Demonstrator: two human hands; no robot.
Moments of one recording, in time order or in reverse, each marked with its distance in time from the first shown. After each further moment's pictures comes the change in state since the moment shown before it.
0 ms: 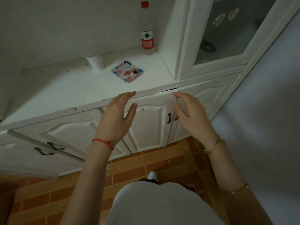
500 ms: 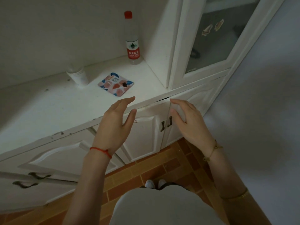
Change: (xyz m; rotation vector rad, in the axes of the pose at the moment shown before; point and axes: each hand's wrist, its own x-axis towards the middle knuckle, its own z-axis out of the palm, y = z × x) left_hand 0.054 -0.025 -0.003 -0.074 -0.090 0.074; right_hand 0.028 -0.011 0.011 -0.024 0.069 0.111
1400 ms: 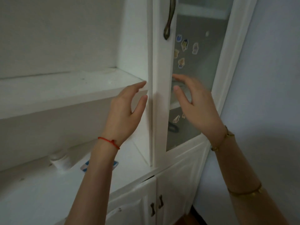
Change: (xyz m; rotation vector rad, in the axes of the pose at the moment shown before) left_hand 0.190 0.149 -0.073 -0.220 0.355 0.455; right_hand 0.140 -0.102 -0.193 -0.109 0.537 -0.407
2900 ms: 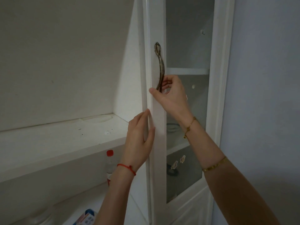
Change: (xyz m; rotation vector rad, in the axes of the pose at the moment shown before) left_hand 0.067 0.004 0.039 0.016 0.049 0.069; right_hand 0.145 -0.029 0.007 0.341 0.301 0.036
